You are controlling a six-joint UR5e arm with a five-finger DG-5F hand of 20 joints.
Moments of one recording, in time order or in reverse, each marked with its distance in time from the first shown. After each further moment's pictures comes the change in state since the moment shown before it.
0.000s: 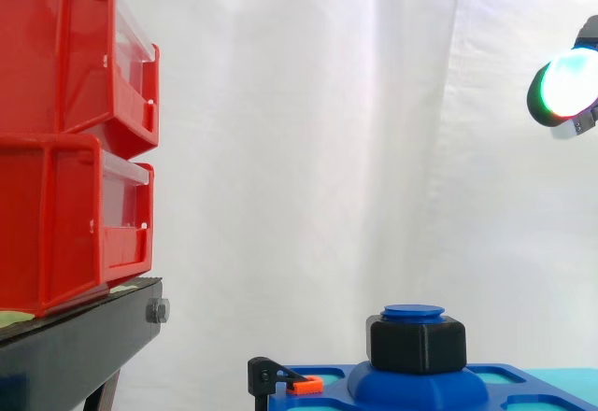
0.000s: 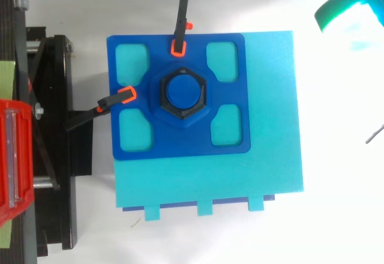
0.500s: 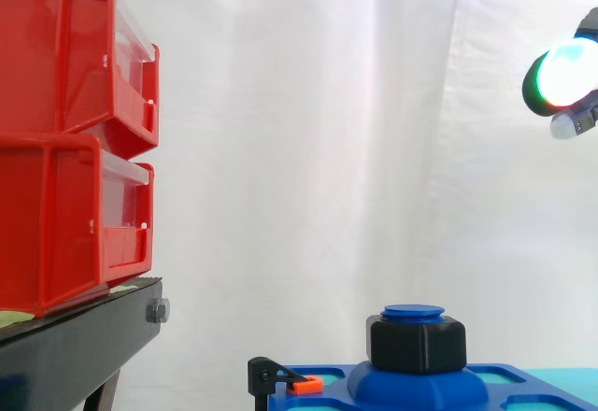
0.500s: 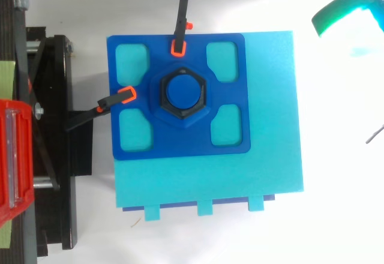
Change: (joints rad) arm 0.000 0.001 0.000 -0.001 0.001 -0.006
